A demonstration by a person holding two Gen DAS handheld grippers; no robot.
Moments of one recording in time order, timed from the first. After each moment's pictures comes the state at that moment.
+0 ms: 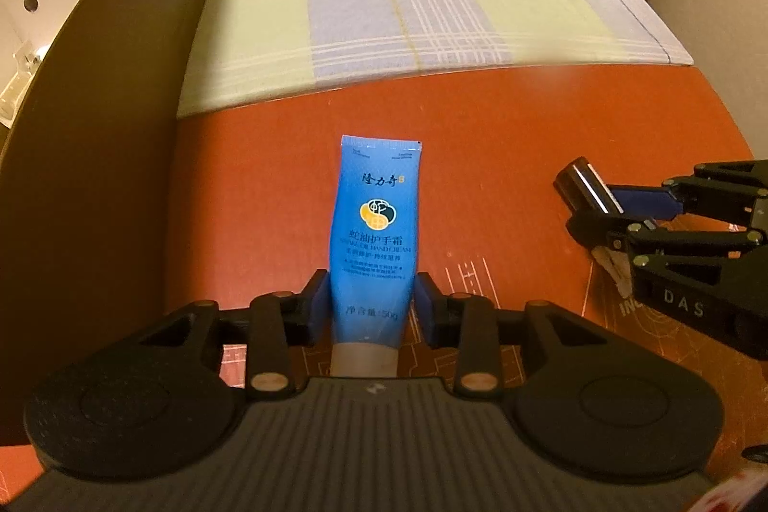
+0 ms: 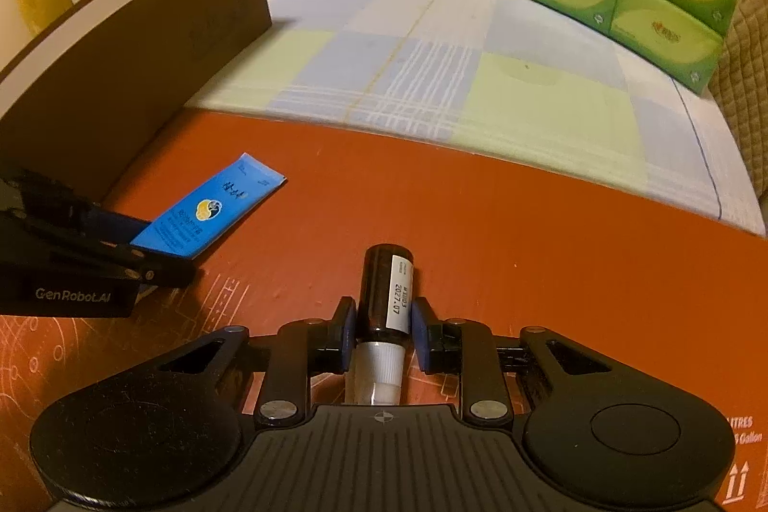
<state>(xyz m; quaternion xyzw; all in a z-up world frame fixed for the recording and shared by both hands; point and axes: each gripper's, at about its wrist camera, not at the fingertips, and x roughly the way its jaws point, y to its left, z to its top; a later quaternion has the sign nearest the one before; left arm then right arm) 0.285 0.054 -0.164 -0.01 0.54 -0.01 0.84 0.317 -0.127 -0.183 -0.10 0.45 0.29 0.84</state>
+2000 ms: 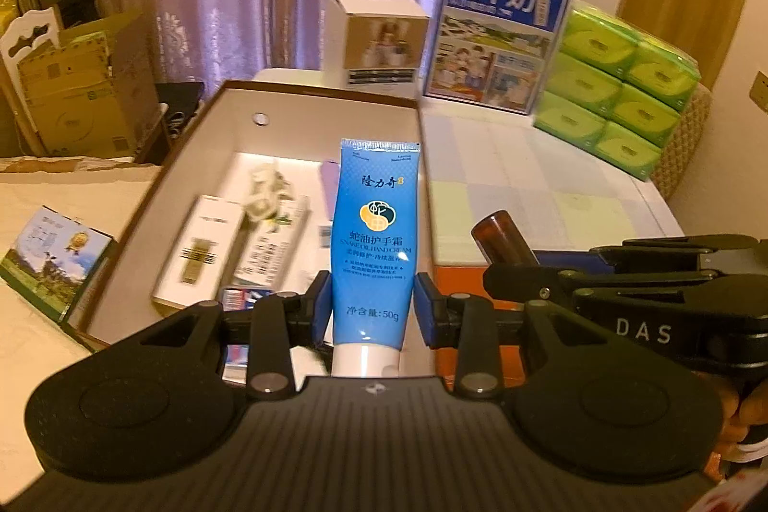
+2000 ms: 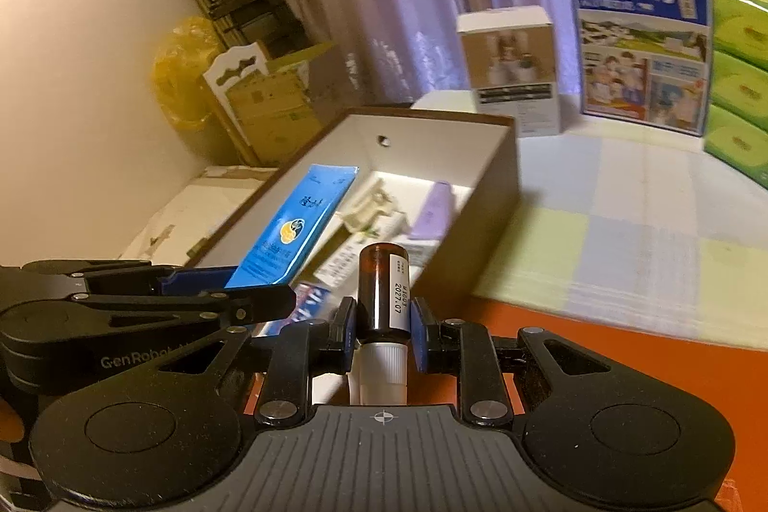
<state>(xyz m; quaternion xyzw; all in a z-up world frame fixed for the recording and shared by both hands) 0.188 0.199 -0.009 -0.08 0.38 0.08 0.92 0.269 0.029 -0.041 0.01 0.38 0.43 0.82</state>
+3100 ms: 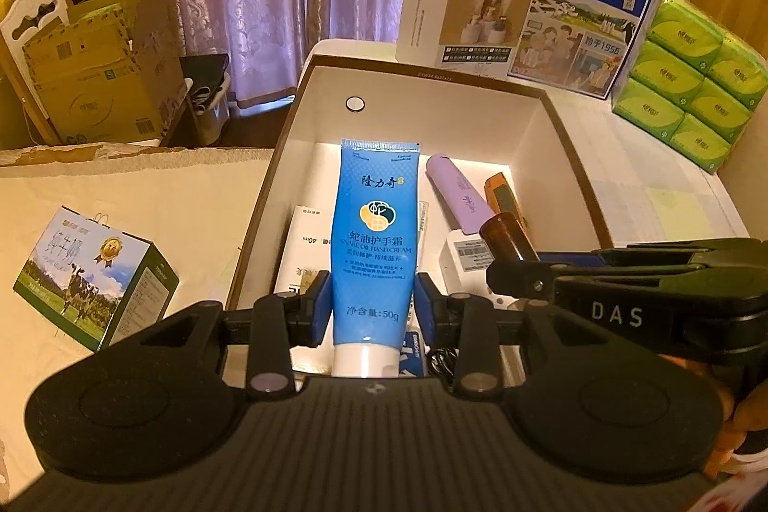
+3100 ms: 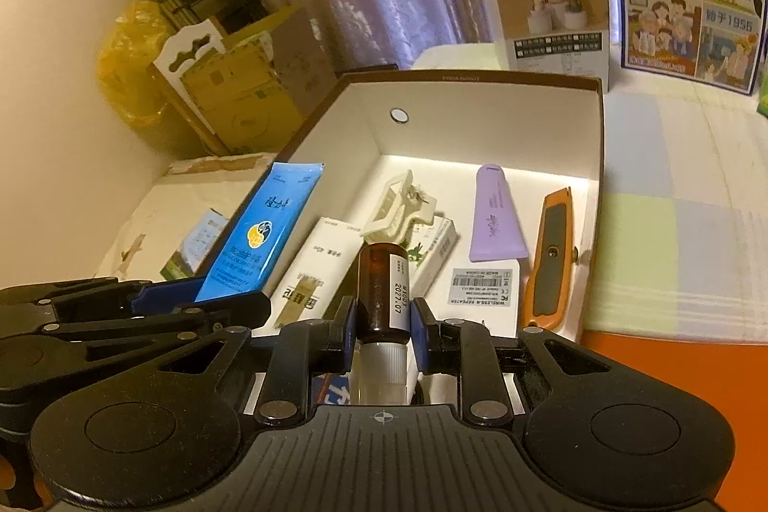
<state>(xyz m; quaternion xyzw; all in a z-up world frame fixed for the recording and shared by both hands) 0.240 0.321 -0.044 -0.07 0.42 0.09 0.90 0.319 0.164 -0.082 0.03 0.44 0.37 0.81</state>
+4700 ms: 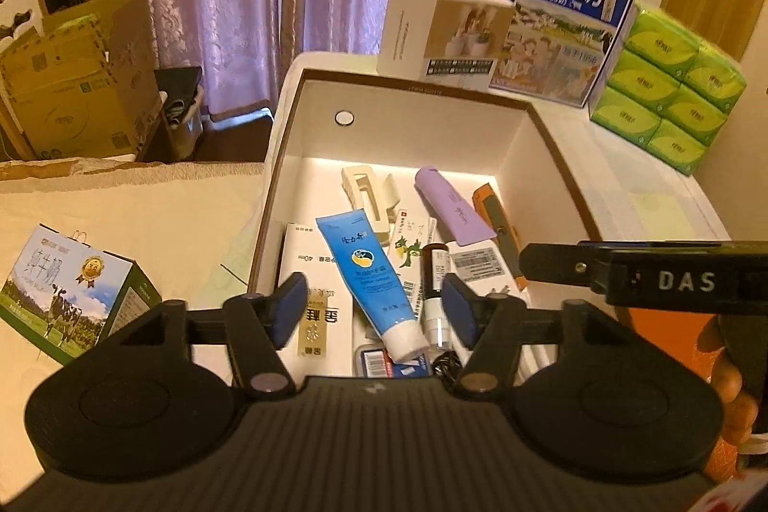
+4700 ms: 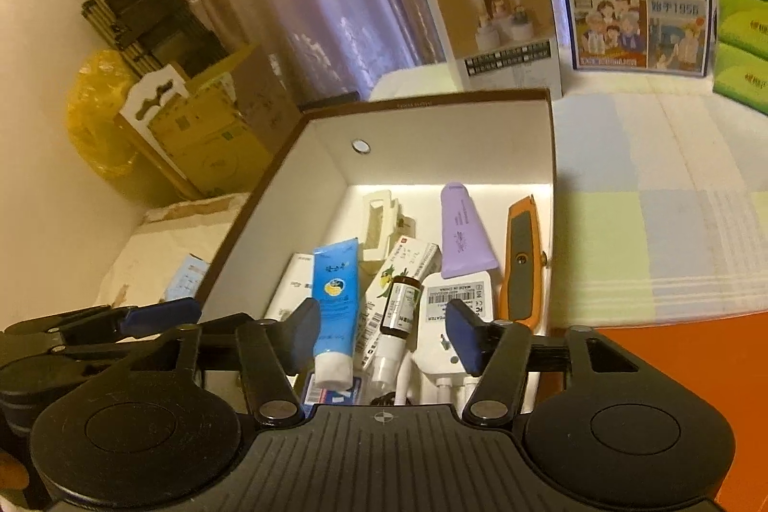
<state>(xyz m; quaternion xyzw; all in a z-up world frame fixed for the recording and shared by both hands) 0.233 0.338 -0.039 -0.08 0.40 0.05 0.91 0.312 0.148 -0.066 0.07 0.43 0.33 0.84</state>
